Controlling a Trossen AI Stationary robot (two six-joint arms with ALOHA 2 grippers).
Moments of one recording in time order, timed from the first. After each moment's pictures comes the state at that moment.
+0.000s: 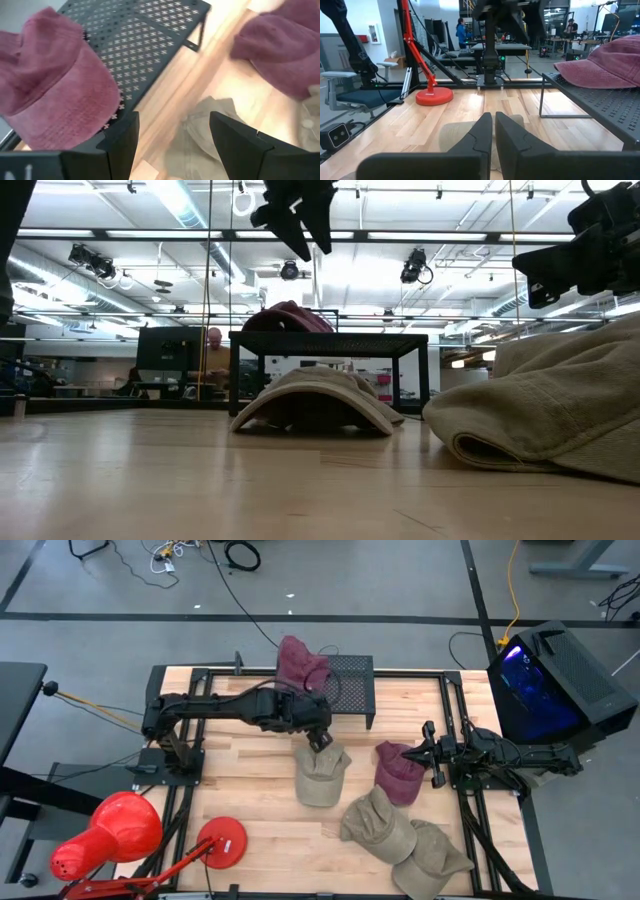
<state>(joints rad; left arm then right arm) 0.02 1.78 1.80 -1.04 -0.45 -0.45 0.01 0.01 0.02 0.02 -0.07 0.02</state>
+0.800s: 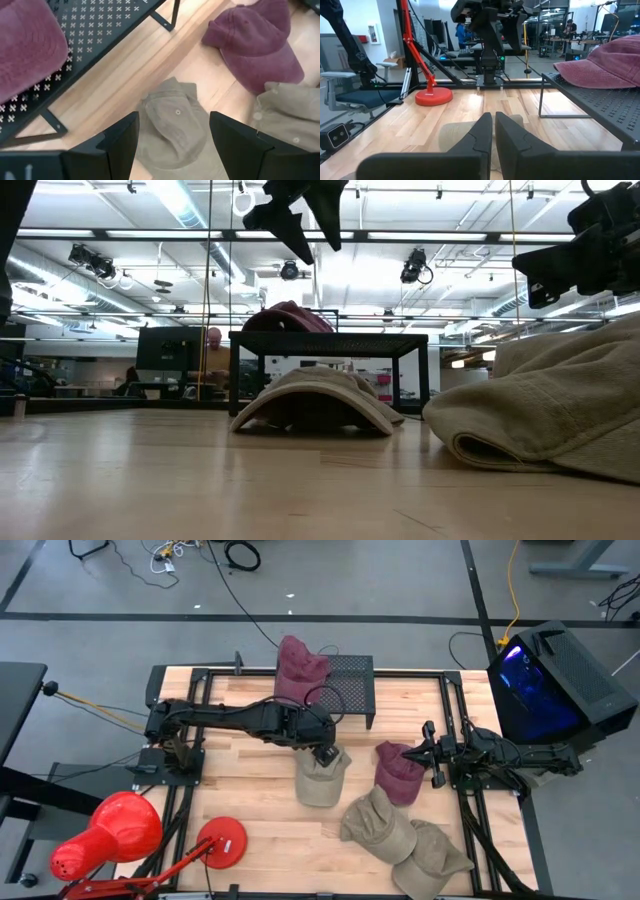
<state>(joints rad) -0.06 1.82 1.80 -1.04 -0.37 -0.75 0.01 0.01 0.02 0.02 -0.07 0.02</state>
